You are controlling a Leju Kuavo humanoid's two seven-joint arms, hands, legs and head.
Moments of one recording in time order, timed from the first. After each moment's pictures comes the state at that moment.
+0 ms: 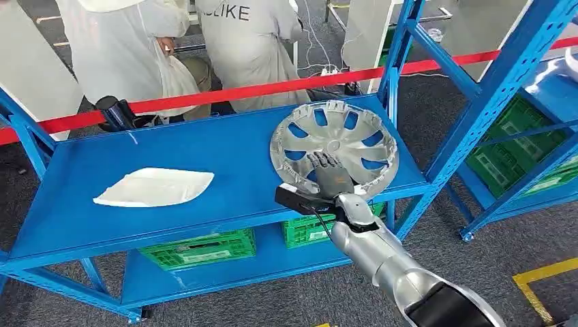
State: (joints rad) left arm -0.12 -0.14 0.90 -0.18 -1.25 -0.02 0.10; right arm -0.63 0.03 0.45 -0.66 1.04 -0.24 0.15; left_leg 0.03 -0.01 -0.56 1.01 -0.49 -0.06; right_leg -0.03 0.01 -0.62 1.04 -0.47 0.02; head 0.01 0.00
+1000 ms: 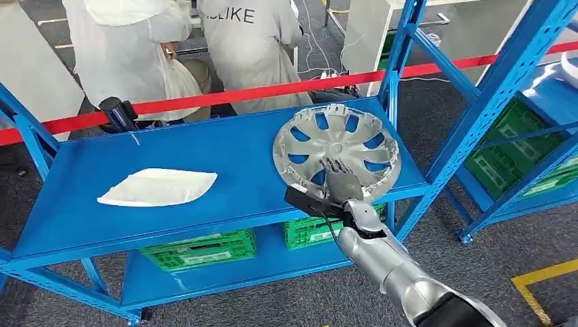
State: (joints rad) left arm -0.13 -0.14 0.90 -0.18 -1.27 -0.03 0.10; right arm -0.56 -0.02 0.43 -0.74 0.98 -0.20 0.21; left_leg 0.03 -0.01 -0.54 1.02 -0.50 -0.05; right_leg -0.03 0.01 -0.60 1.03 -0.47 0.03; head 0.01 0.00
